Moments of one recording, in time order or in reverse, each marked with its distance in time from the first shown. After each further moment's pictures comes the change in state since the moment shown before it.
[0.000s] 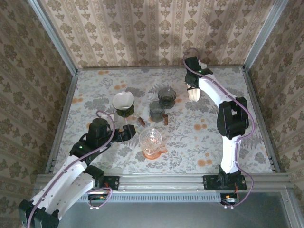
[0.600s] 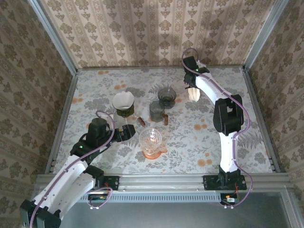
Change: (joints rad) left arm 0.037 0.006 -0.014 0.016 0.042 0.000; right arm 0.000 0.095 0.086 -0.036 0.043 0.049
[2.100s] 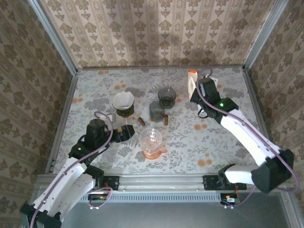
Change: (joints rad) left arm 0.008 -0.047 -0.006 -0.010 0.015 -0.001; right arm 0.202 -0.925 -0.714 0.123 -0.043 -0.136
